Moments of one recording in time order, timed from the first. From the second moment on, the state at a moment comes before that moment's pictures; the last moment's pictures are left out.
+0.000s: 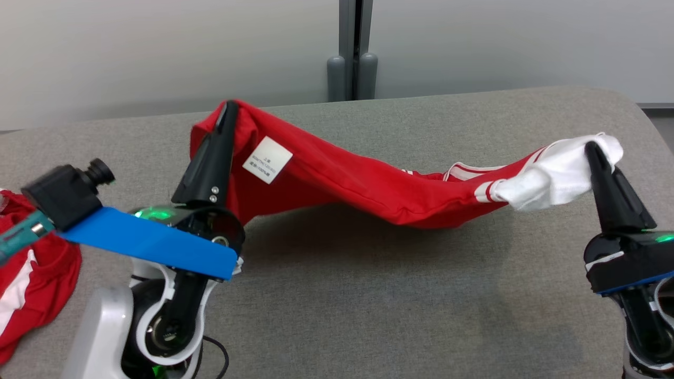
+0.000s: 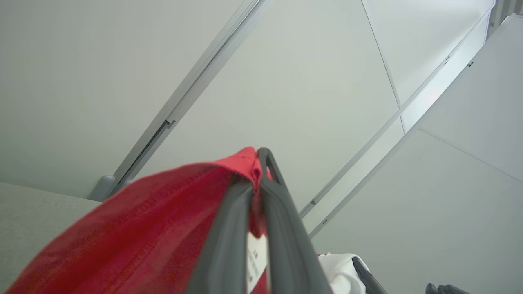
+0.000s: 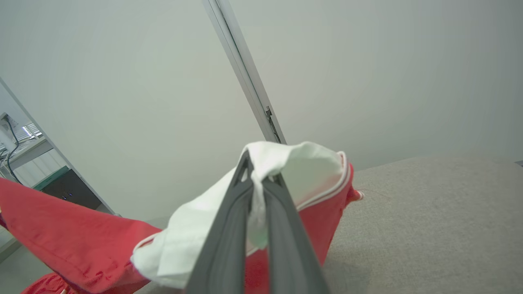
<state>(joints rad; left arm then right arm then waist) -0.28 0.17 -0.27 -0.28 -0.99 0.08 0.14 -0.19 -0.05 -0.17 -0.18 0.56 0.13 0.27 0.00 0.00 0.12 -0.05</state>
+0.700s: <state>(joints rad) -0.89 0.31 -0.15 -0.03 -0.93 0.07 0.21 -1.00 -0.07 -0.07 0.09 0.42 0.13 0.32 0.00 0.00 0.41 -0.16</state>
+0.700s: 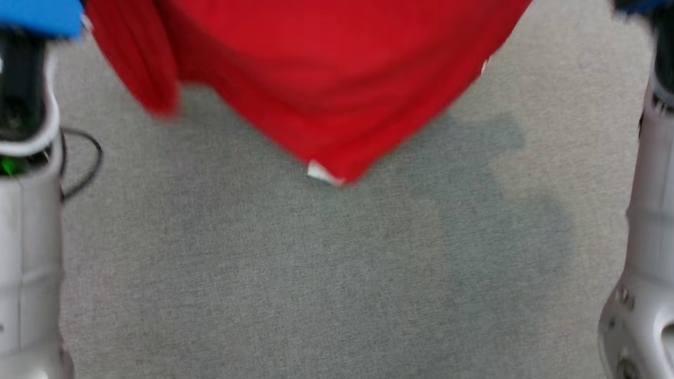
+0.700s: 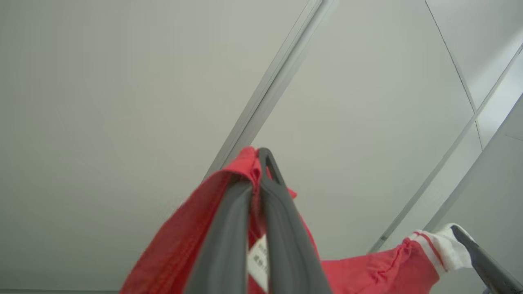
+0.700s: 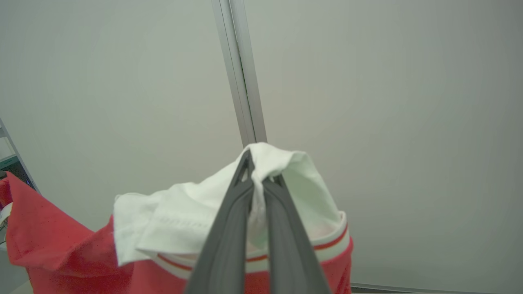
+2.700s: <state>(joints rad) 0.02 0.45 -0.51 0.08 -0.88 0.22 0.12 0.17 -0.05 -0.25 -0.17 0.38 0.13 0.68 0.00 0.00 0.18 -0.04</state>
